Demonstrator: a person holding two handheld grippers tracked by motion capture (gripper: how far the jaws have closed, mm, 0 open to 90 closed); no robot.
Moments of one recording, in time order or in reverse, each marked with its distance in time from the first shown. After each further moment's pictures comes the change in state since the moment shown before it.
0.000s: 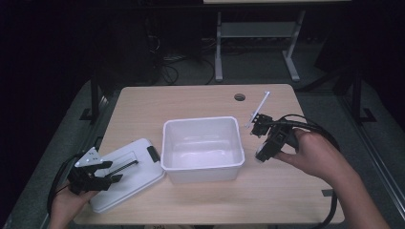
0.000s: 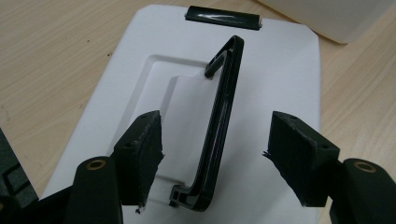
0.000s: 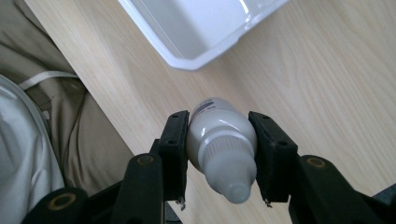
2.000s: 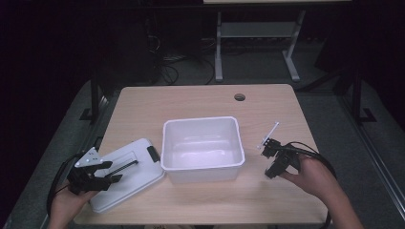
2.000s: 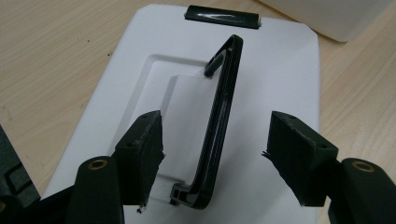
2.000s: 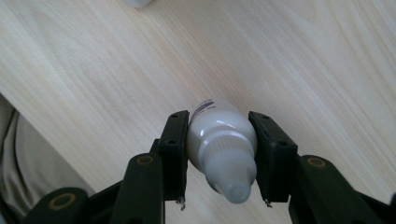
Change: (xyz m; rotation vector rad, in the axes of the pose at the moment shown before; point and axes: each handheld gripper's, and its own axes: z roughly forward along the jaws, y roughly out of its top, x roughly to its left) left arm 0.000 0.000 -0.001 0.003 0.002 0.005; right arm -0.029 -0.054 0.105 0.039 0.011 0.112
